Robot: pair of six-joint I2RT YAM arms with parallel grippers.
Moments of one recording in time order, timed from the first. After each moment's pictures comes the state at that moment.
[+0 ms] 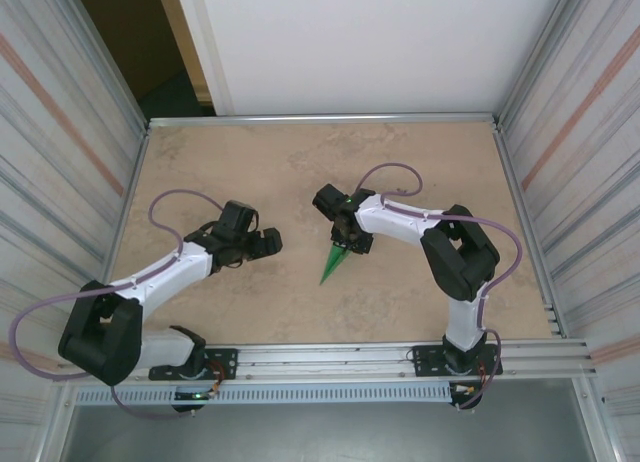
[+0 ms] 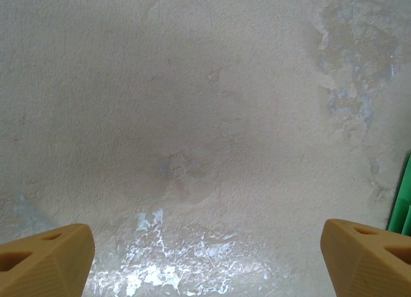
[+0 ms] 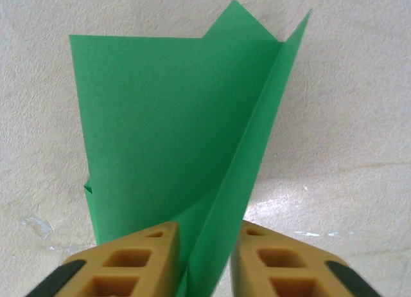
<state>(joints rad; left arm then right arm) -0.48 1.28 0.68 -0.39 -0.01 -0.63 0.77 1.89 1.32 -0.85 0.21 1.12</state>
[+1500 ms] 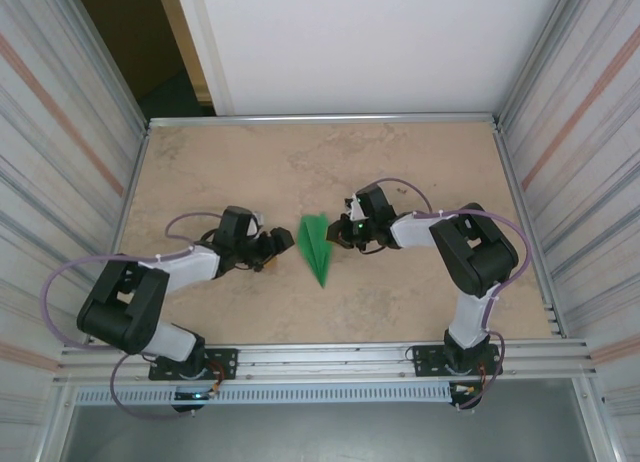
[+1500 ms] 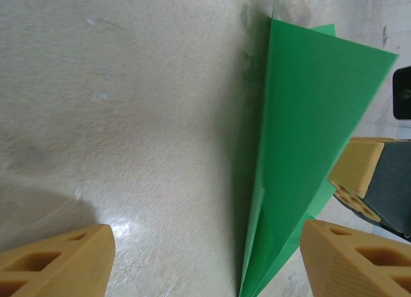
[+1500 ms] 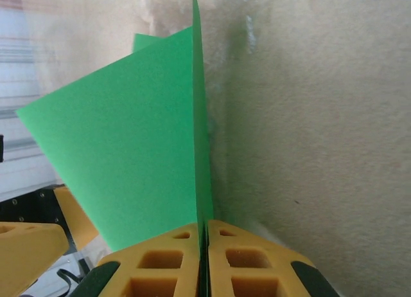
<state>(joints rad) -0.42 1.46 0.55 0.06 0.44 -0.91 0.54 1.85 0.87 0.14 -0.56 0.87</state>
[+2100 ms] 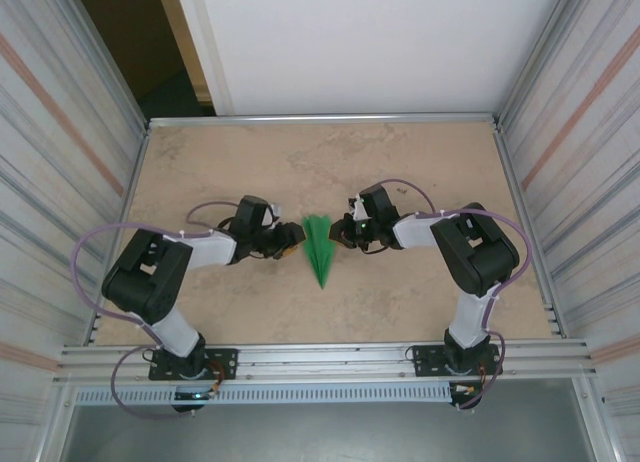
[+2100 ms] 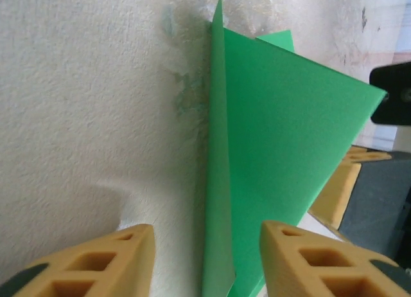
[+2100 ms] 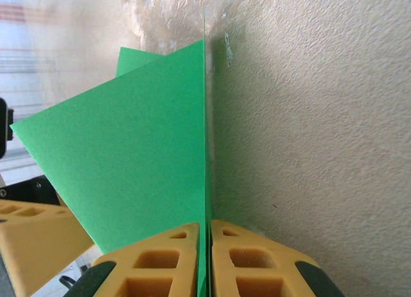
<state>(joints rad) -0.46 1.66 0.69 0.15 0.51 -0.91 0.53 1.85 0.86 0.16 -0.56 0.88</state>
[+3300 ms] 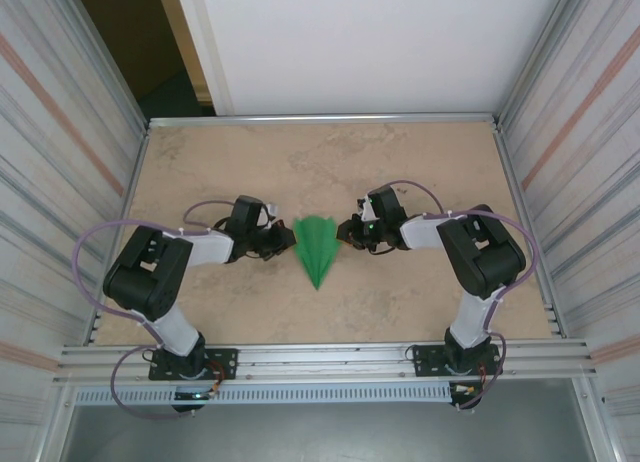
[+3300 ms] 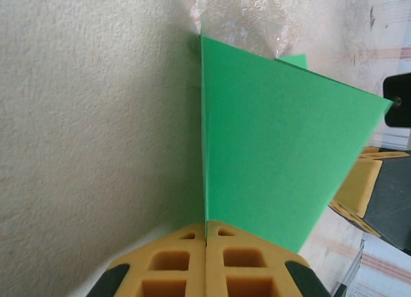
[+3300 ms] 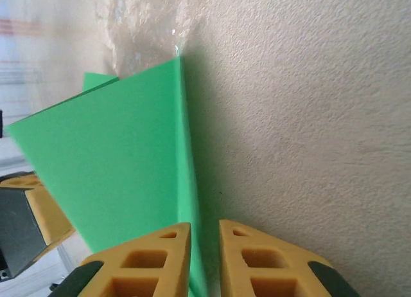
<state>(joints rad) -0.42 1.67 0.68 0.15 0.53 -0.84 0.48 1.81 0.82 0.13 -0.55 0.85</state>
